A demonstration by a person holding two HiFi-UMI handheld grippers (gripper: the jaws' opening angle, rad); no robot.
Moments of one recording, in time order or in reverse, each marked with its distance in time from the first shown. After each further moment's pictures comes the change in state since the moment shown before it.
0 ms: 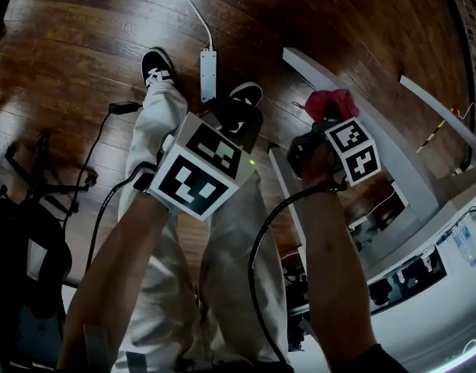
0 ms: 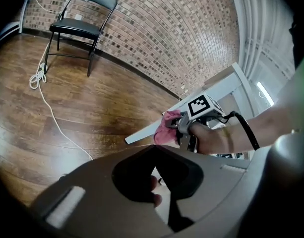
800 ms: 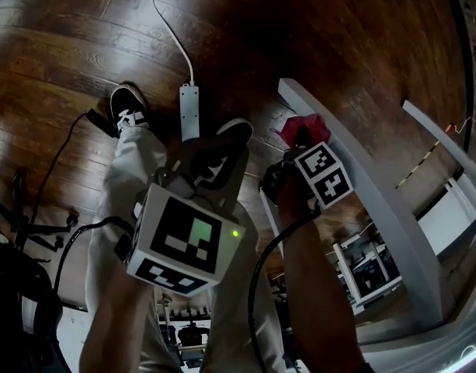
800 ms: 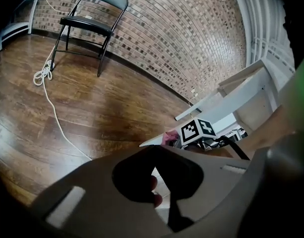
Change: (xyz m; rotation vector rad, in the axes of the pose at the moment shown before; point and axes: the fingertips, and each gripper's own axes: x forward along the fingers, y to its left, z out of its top) left arm 0.068 0.092 0.001 -0.026 -0.089 0.073; right arm 0.150 -0.011 -0.071 -0.058 0.081 -0.060
